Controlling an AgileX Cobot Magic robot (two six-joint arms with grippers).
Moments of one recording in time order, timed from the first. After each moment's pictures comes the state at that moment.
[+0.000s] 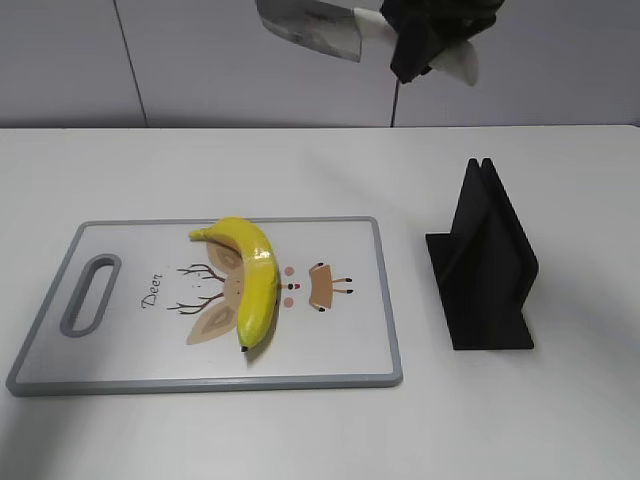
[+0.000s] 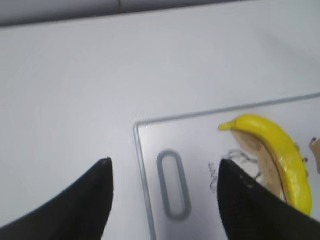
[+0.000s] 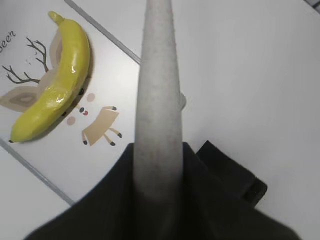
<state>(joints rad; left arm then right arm) -0.06 1.43 -1.43 -0.18 1.07 0.26 0.42 1.93 -1.90 0.17 1.18 -0.29</state>
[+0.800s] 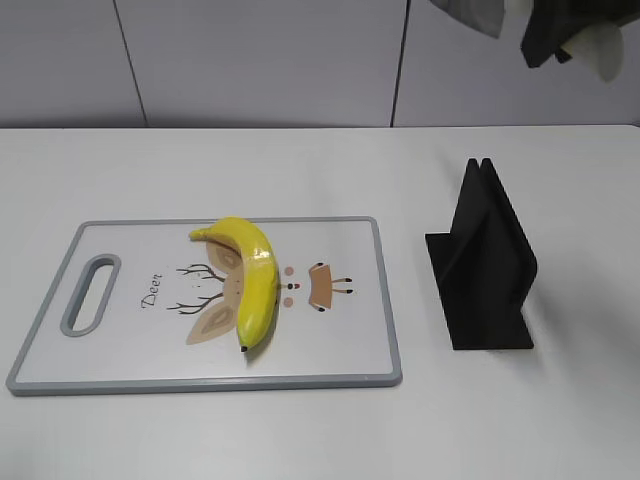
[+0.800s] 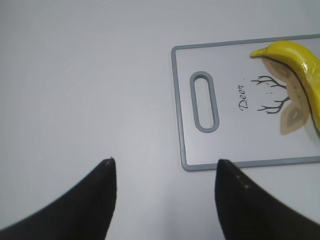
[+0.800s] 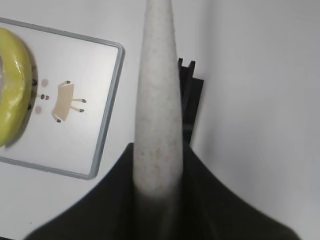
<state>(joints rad) 0.01 0.72 -0.87 -0.08 1.07 0.22 0.42 1.59 -1.63 -0.05 1.21 0.19</state>
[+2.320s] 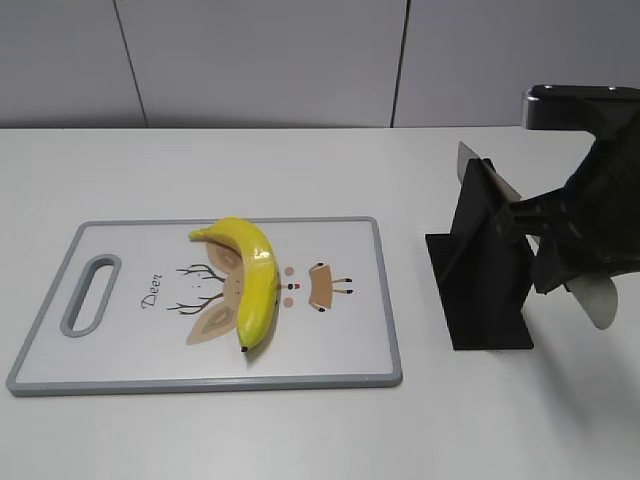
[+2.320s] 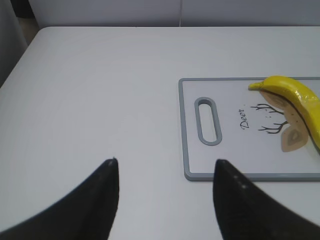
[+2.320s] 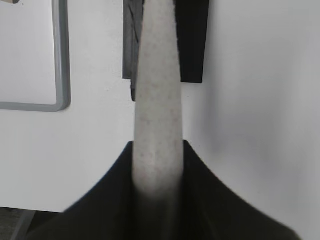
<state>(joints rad) 0.01 0.02 -0.51 -0.05 1.04 0.14 0.42 1.46 -0.96 0.00 0.93 0.38</state>
